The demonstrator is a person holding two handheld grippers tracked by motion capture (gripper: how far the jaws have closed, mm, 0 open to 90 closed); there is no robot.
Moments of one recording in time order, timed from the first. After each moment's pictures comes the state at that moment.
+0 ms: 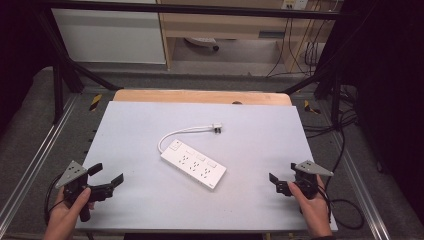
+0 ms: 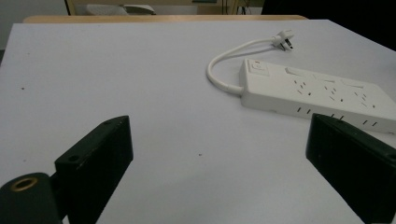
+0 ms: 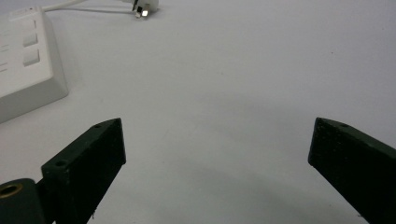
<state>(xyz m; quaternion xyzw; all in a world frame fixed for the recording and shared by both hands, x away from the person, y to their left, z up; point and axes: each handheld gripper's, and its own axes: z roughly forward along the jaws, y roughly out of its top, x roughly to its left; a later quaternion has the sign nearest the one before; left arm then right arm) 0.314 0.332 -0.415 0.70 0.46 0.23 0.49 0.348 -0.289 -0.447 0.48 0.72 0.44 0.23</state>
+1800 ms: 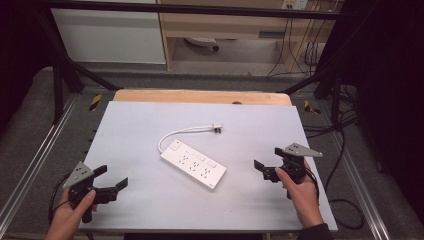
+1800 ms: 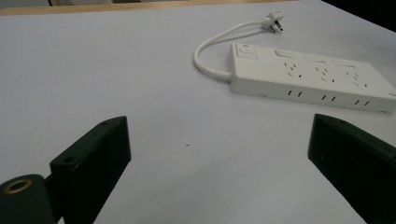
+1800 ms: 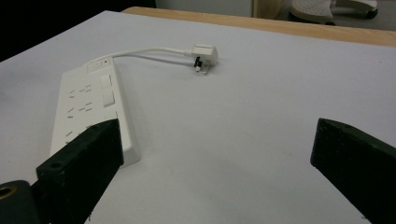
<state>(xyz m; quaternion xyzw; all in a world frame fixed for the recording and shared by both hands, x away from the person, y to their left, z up) 0.314 0.323 -0.419 0.73 0.44 0.22 0.48 0.373 -0.245 -0.398 0.44 0.73 0.49 0.19</state>
